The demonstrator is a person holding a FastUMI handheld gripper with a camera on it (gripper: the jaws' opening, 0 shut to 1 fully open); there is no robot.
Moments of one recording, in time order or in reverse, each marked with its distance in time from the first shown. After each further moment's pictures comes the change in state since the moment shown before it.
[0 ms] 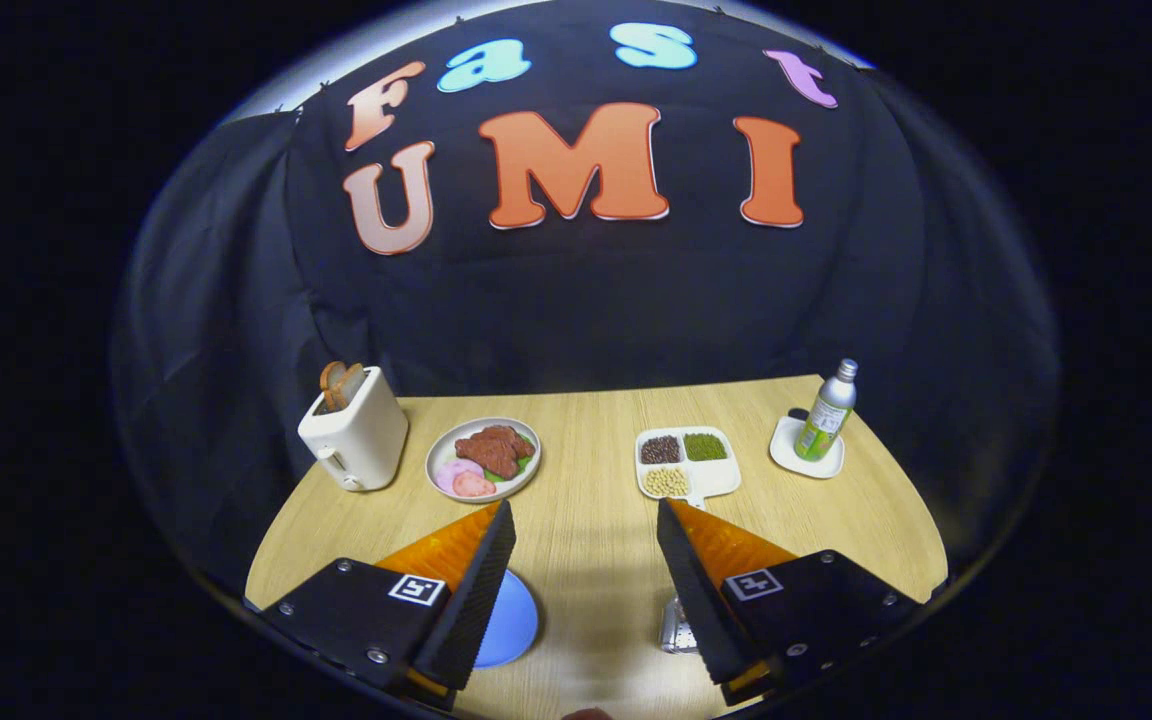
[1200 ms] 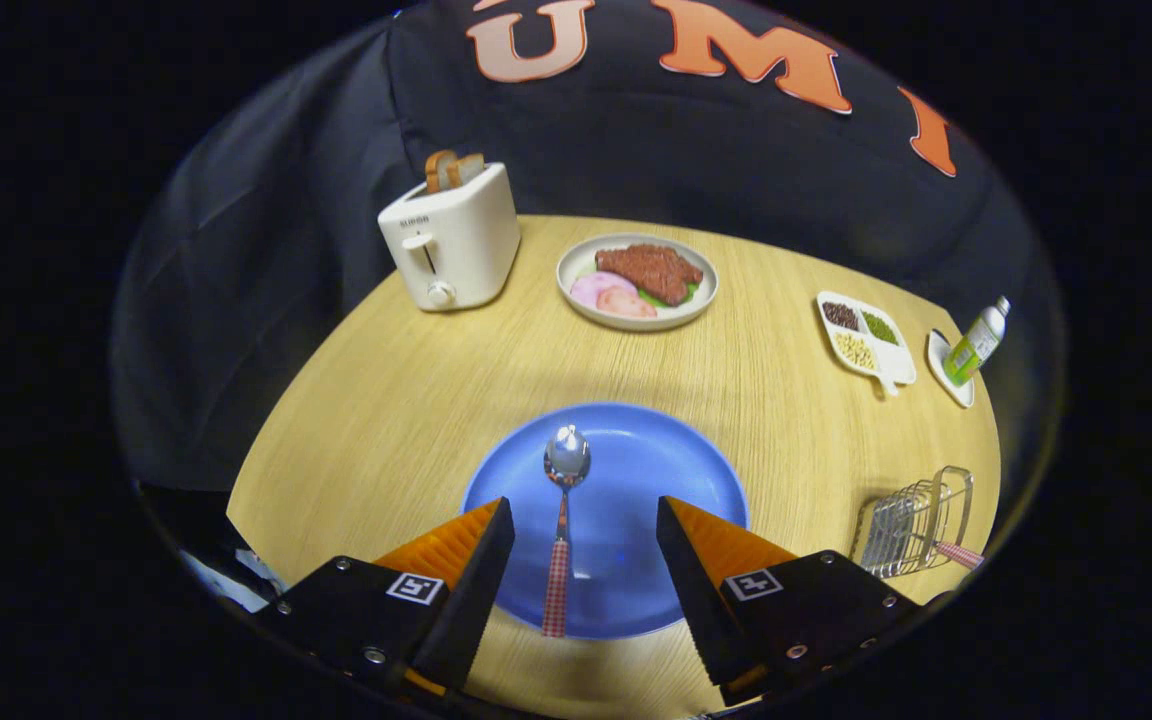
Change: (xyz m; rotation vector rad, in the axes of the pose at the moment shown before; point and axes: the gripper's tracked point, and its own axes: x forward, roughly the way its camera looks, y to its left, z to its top) arm 0.033 0.151 -0.200 -0.173 0.502 0.165
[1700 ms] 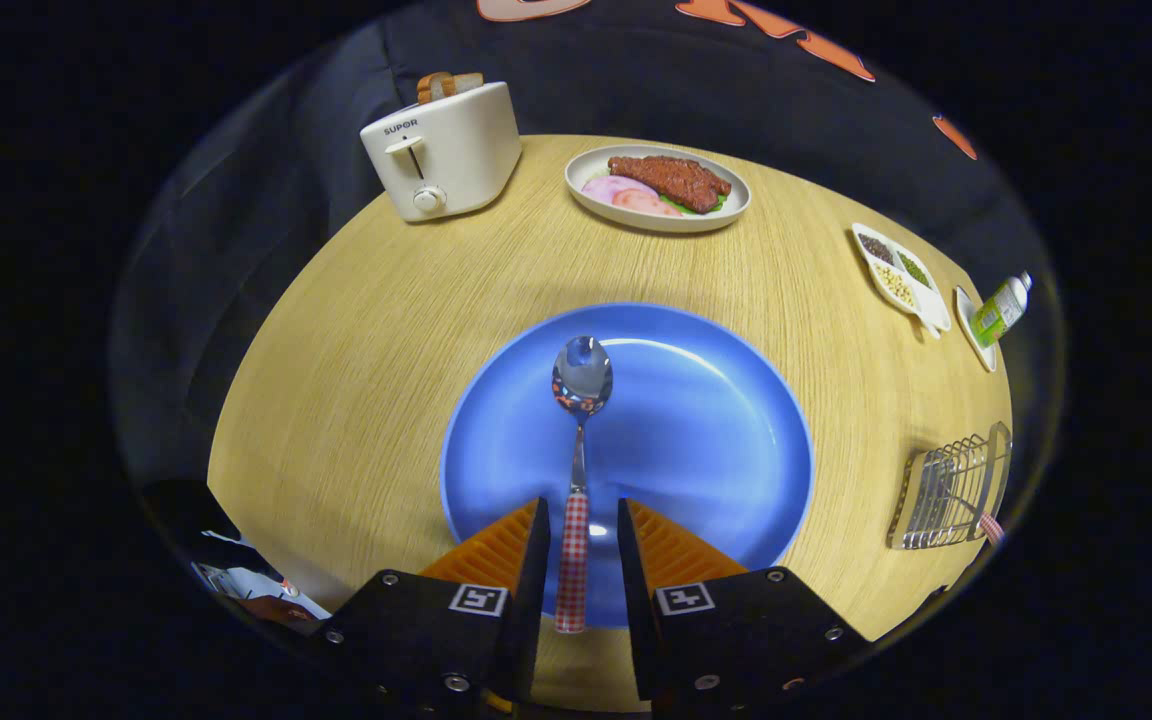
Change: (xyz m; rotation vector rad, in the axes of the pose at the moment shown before) arm 0.025 0.013 -0.044 -0.012 0.184 0.002
